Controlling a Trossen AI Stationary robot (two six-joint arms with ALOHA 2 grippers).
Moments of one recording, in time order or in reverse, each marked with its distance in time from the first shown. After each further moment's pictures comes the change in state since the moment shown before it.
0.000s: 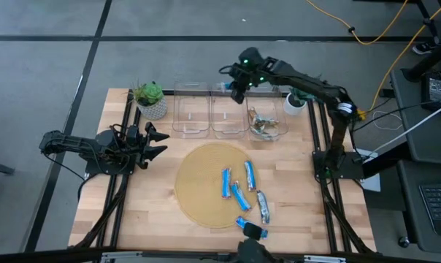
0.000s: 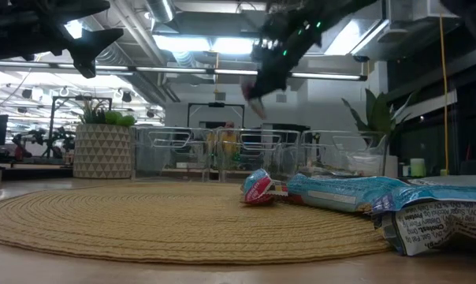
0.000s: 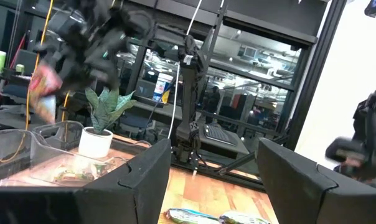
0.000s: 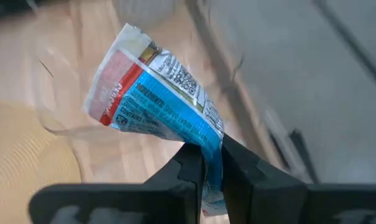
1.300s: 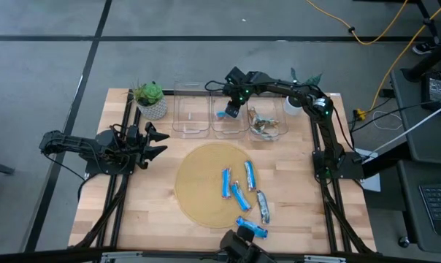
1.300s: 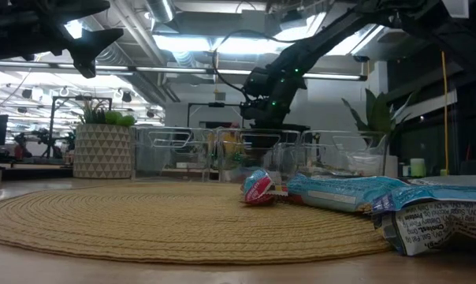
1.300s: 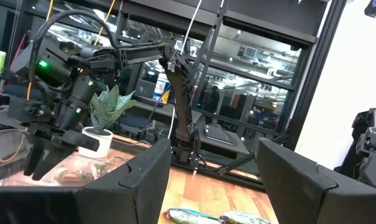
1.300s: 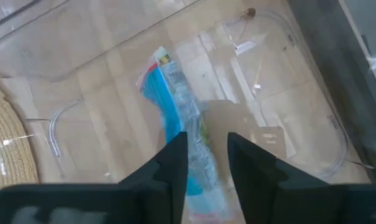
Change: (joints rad) left arm 0.000 0.000 0.000 0.000 0.000 0.000; right arm 0.010 0.264 0.000 -0.078 0.006 0.070
